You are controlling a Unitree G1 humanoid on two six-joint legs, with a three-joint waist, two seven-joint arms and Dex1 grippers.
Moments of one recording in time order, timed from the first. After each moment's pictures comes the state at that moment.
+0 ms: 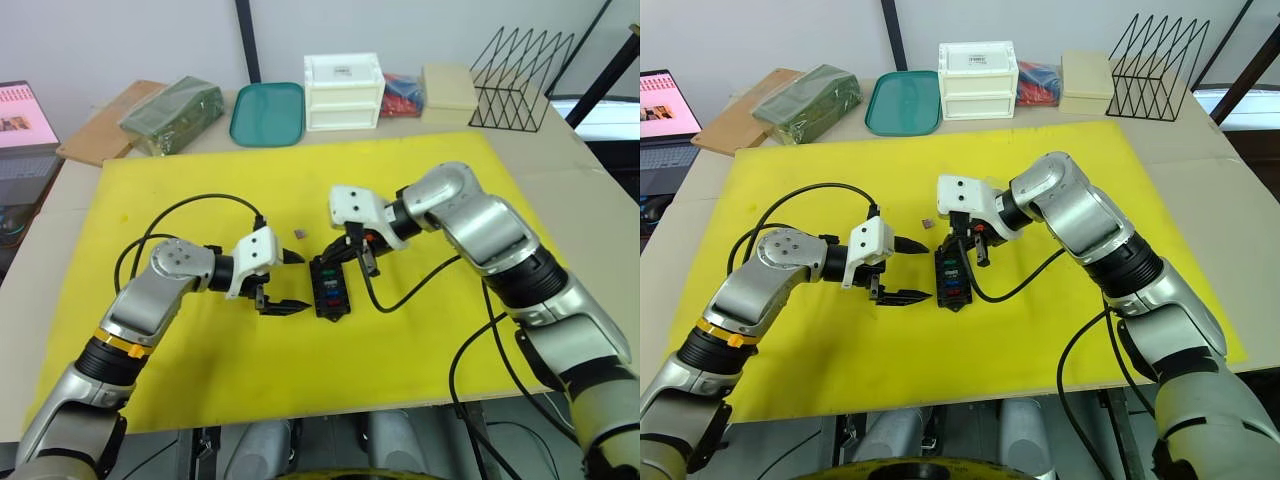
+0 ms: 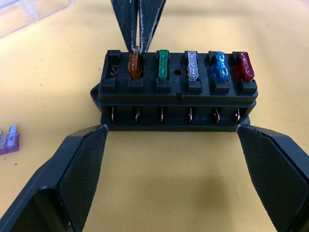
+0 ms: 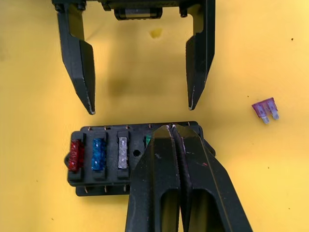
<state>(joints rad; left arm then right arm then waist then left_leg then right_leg) -0.47 0.65 -0.26 -0.12 -0.27 0.39 -1.15 -0.98 -0.60 0.52 -0.01 0.12 0.71 1.31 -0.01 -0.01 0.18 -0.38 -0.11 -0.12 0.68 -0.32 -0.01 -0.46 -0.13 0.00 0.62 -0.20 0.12</state>
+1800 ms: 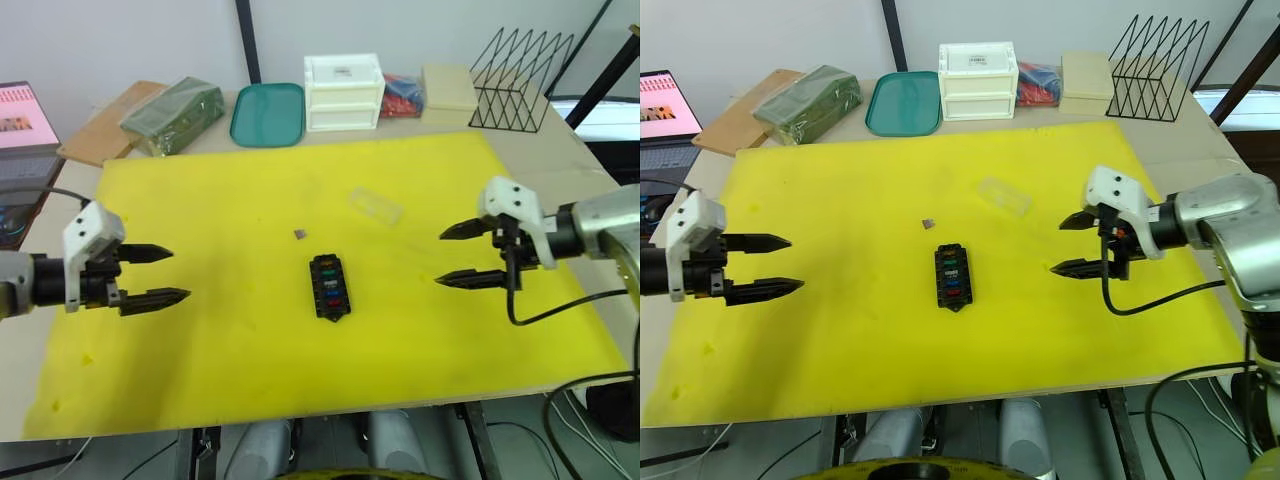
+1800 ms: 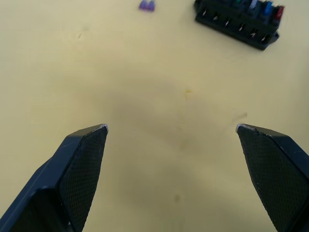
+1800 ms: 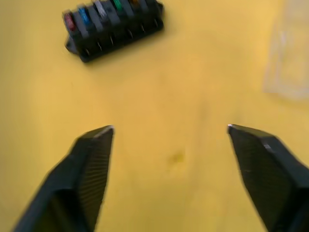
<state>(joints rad) -0.08 1.08 0.38 -0.22 -0.54 0.69 -1.25 -0.52 -1.09 0.01 -0.23 0.33 0.79 1.35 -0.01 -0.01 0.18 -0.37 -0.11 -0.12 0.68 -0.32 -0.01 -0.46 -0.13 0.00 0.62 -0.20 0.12</state>
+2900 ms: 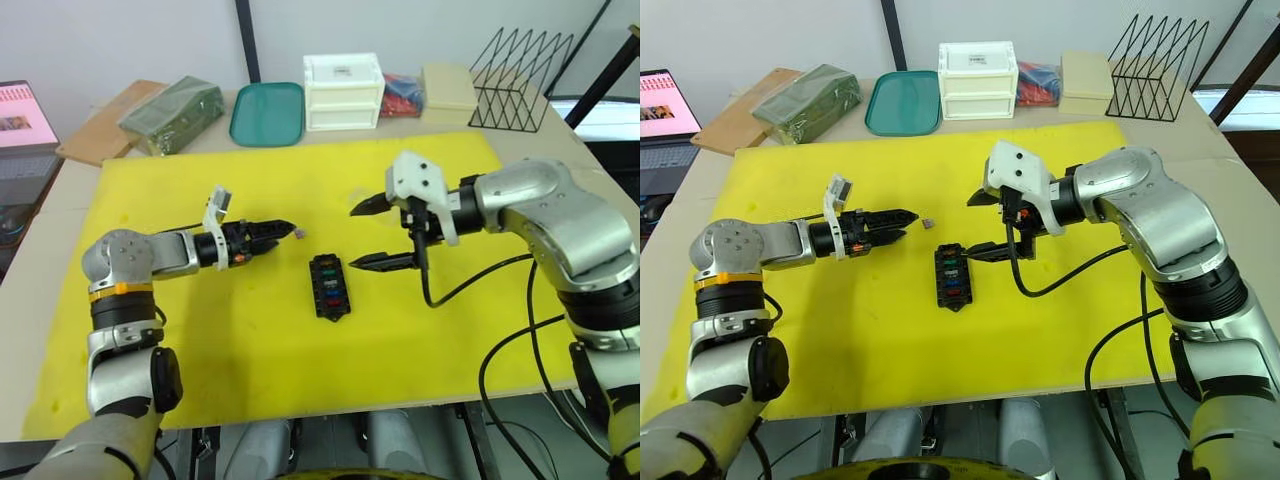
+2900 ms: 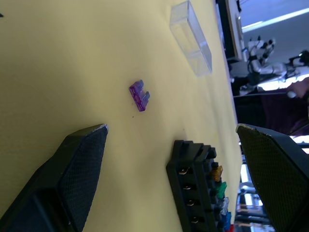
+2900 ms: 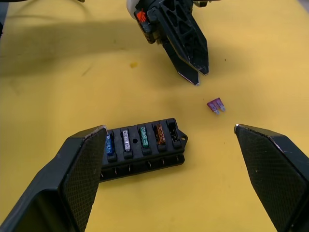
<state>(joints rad) -0.74 0.37 0.39 0.34 -0.84 1.48 -0.49 -0.85 -0.80 0.26 -0.29 0.40 0.84 1.17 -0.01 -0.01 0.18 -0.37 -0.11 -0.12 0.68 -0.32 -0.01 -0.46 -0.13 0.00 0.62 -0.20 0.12</state>
